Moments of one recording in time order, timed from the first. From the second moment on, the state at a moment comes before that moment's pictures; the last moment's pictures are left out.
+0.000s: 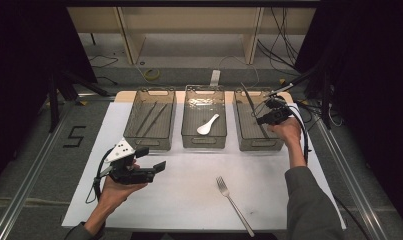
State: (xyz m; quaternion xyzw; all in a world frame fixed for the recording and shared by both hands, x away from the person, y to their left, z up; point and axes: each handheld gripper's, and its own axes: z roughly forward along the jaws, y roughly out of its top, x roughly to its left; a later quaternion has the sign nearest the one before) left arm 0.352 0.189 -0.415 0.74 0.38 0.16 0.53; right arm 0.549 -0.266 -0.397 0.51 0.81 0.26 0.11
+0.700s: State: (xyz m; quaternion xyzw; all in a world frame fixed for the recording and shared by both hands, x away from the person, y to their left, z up) left arm 0.352 0.189 -0.415 0.74 0.38 0.16 0.53; right arm 0.550 -0.260 -0.417 0.52 0.81 0.24 0.09
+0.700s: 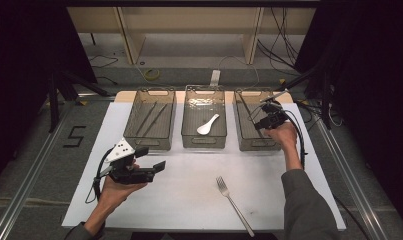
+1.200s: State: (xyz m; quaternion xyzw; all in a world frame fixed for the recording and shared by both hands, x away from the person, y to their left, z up) left arm 0.352 0.189 -0.415 0.74 0.38 0.16 0.53; right arm 0.529 -0.255 -0.393 0.50 0.81 0.29 0.10
